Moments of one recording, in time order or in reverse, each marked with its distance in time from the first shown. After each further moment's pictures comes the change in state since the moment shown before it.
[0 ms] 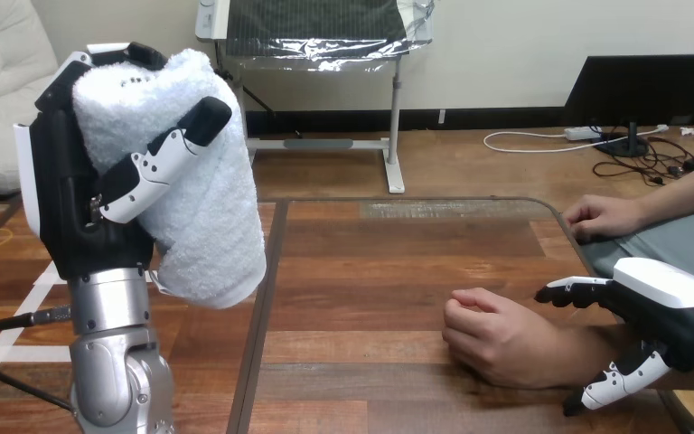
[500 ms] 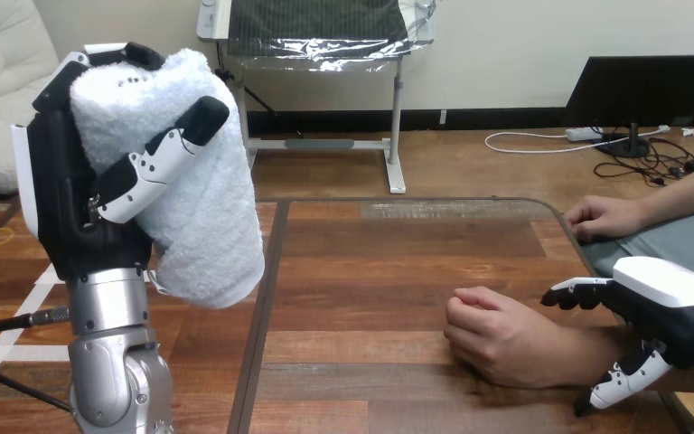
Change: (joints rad) left arm 0.000 0.000 0.003 0.000 -0.002 0.000 0.004; right arm -0.048 -0.013 0.038 0.083 -0.059 -0.026 -0.059
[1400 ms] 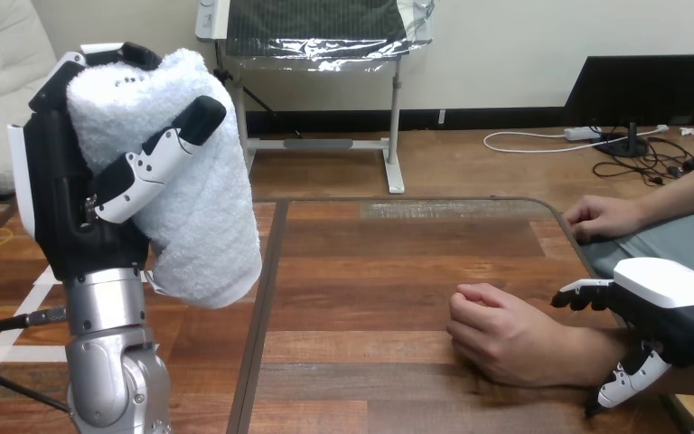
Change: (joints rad) left arm 0.000 0.002 0.012 0.000 0.004 0.000 0.000; right arm -0.051 -0.005 0.072 0.075 -0.085 0.038 -0.074
